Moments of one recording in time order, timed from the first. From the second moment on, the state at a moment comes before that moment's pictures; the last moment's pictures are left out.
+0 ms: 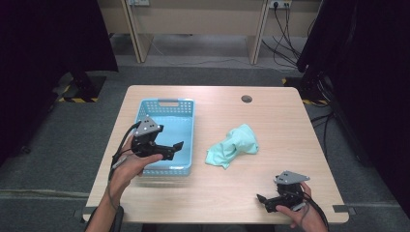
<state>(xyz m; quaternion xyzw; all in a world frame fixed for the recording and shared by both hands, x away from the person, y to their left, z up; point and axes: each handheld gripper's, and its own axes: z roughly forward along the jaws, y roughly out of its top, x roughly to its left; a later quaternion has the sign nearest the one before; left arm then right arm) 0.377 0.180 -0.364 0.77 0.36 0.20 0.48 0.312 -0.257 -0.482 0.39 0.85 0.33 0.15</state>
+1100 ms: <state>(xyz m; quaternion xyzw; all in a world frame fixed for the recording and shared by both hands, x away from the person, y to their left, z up) 0.352 0.195 -0.374 0.78 0.36 0.20 0.47 0.311 -0.257 -0.482 0.39 0.85 0.33 0.15</state>
